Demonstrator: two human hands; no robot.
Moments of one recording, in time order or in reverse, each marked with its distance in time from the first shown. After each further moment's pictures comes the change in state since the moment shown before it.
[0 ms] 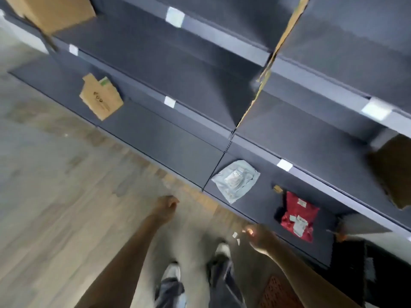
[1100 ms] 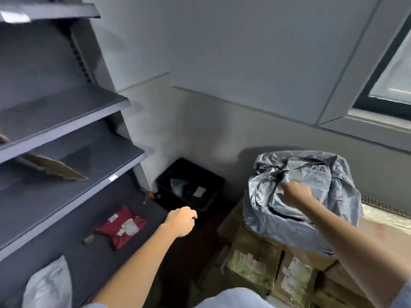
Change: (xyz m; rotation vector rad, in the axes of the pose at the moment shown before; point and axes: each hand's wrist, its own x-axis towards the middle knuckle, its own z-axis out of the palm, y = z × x) left_hand -0.376 0.438 0.390 1.126 -0.529 1.426; right_hand -0.620 0.403 0.214 0.420 0.451 1.366
